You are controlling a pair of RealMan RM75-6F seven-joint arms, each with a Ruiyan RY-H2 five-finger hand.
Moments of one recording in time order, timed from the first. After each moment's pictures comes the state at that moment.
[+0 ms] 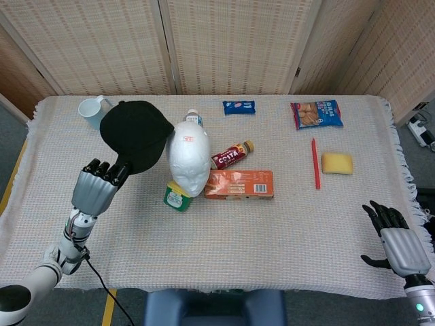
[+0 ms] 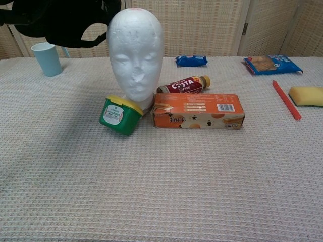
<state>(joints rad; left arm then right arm) -0.76 -1.76 -0.16 -0.61 1.66 1.91 0.12 0.10 -0.96 -0.01 -1.79 -1.43 1.29 -0.09</state>
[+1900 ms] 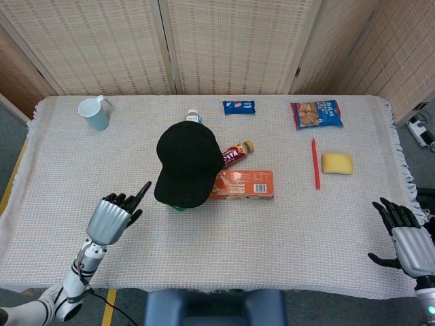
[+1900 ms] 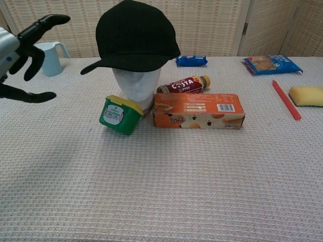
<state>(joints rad) -0.52 -1.64 0.03 -1.07 1.67 1.77 0.29 0.08 -0.92 -0.01 -1.80 -1.45 1.33 -0.01</state>
